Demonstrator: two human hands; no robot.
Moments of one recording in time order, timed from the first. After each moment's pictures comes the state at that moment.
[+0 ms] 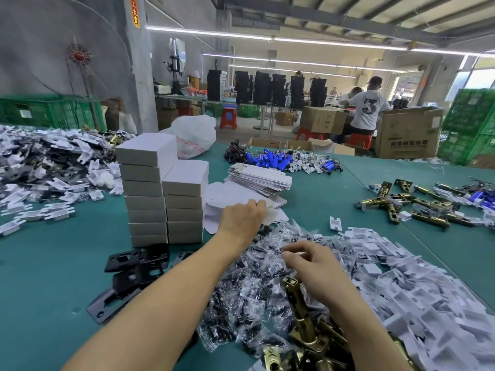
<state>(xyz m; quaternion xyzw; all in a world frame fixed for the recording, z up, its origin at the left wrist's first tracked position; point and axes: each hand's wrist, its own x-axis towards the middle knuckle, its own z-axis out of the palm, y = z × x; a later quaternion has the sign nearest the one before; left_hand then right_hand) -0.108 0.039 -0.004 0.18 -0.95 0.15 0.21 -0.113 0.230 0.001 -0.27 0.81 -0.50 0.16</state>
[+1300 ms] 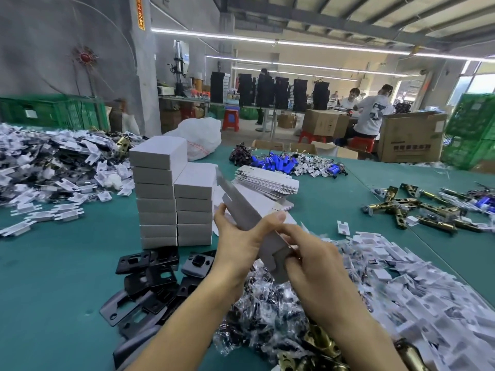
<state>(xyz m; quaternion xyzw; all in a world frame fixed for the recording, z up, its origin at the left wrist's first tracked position) -0.020 0.090 0.024 0.18 -0.55 -0.75 0.32 -0.069 0.219 0.030 -0.49 0.77 -0.40 -0.09</state>
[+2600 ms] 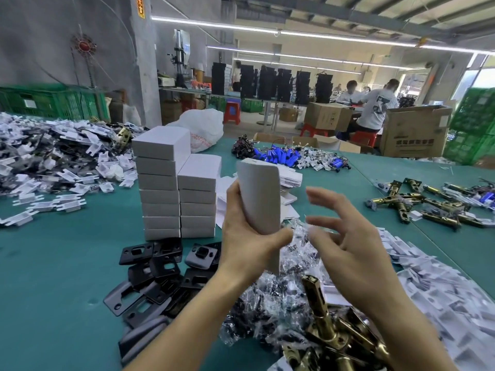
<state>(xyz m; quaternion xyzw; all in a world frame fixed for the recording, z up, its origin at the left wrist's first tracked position) -0.014 0.091 0.014 0.11 -0.66 -0.61 0.43 -0.077 0.237 0.053 -0.44 0.73 -0.51 -0.06</state>
